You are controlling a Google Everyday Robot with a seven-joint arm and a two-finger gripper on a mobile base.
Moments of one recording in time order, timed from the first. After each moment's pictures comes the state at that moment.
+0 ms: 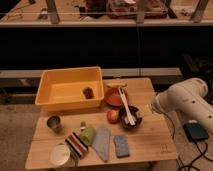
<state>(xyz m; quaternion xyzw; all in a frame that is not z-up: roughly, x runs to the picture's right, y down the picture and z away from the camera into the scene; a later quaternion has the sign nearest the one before) 0.228 0.099 0.706 -0.01 -0.20 -0.80 0.57</state>
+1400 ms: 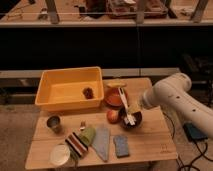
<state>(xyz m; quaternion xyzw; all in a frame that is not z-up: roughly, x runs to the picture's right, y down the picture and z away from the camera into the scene) 0.154 0.073 0.721 0.02 -0.20 -0.84 0.51</state>
